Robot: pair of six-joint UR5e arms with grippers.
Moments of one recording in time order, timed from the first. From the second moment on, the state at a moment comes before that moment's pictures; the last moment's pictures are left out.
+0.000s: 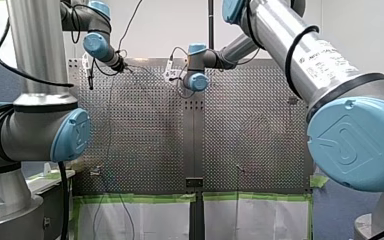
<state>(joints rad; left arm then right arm) 0.05 -1.37 -1.82 -3.08 -1.52 -1.74 2.34 -0.87 0.97 -0.33 1.55 1.77</state>
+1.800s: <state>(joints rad) -0.11 -1.61 -1.57 -3.14 -1.68 -1.58 2.35 -0.88 0.97 -0.32 1.55 1.76</state>
